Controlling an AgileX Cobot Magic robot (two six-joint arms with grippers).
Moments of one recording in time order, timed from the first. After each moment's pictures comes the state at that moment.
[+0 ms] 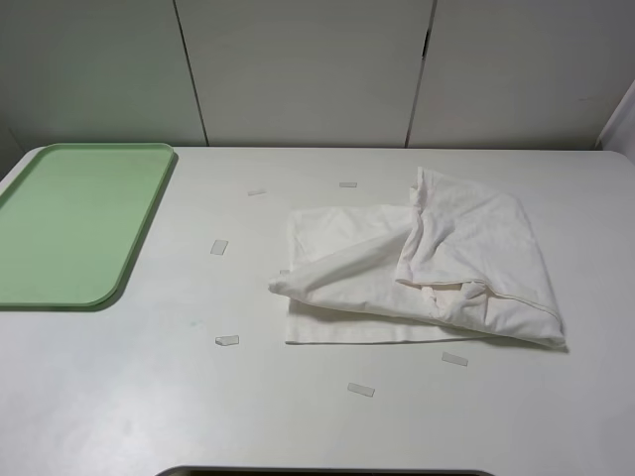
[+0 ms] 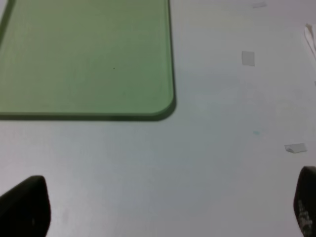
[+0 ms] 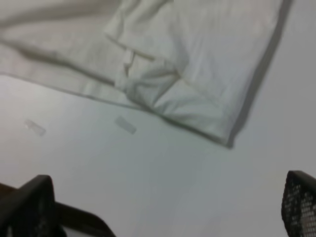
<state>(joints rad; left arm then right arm) -0.02 -0.01 -0.48 -0.05 1.06 -0.03 0.35 0.67 -0.85 -0.01 1.22 0.10</state>
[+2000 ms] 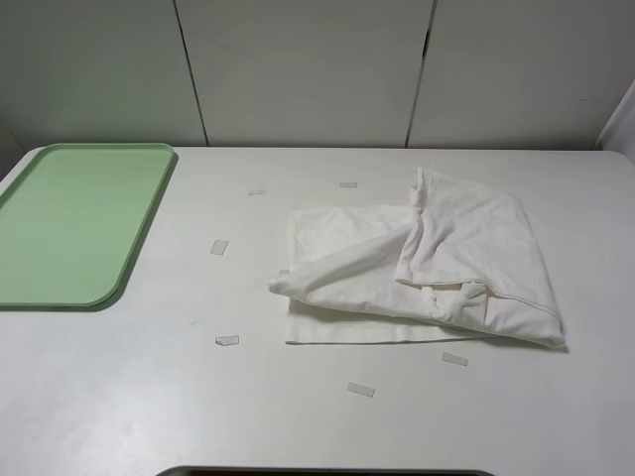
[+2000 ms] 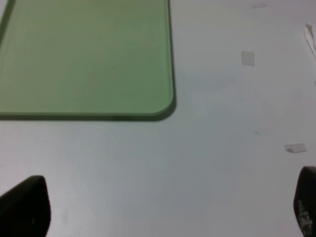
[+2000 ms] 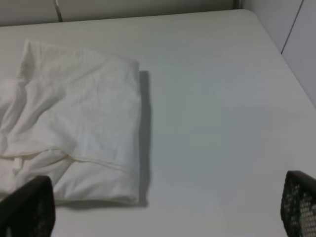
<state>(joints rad) -0.02 -0.01 -0.48 -0.05 1.06 -0.03 -0.12 -0.01 -0.50 -0.02 1.04 0.05</state>
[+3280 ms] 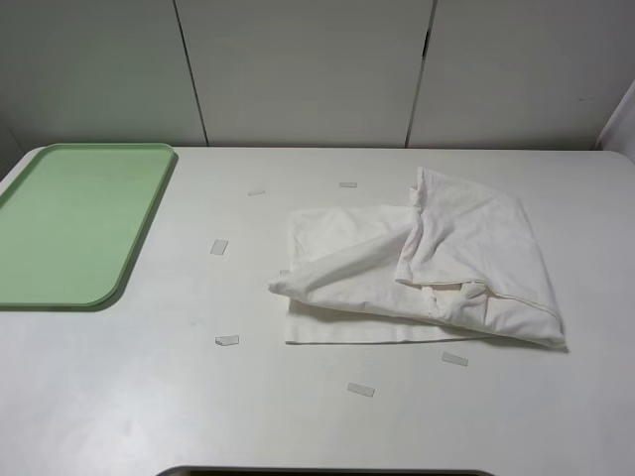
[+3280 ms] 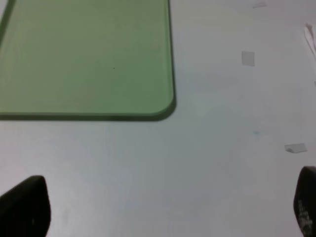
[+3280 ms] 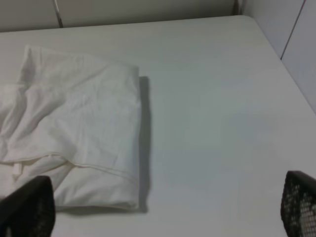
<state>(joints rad) -0.02 -0.01 -0.48 -0.05 1.06 -0.03 -0.12 -0.01 -0.49 -0.02 1.02 0.05</state>
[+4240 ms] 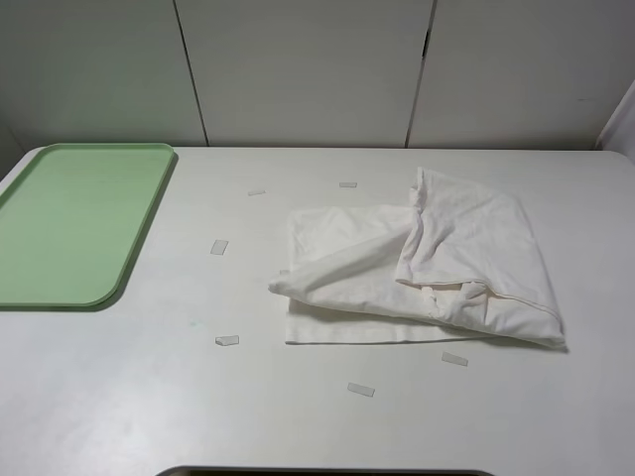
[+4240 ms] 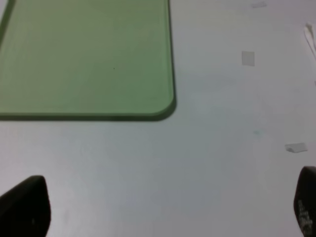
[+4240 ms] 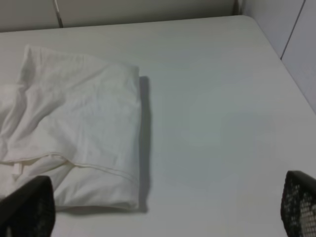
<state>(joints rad) -0.02 -0.01 -0.48 -0.05 1.06 -0.03 -0.12 -0.01 -0.49 -0.02 1.02 0.05</state>
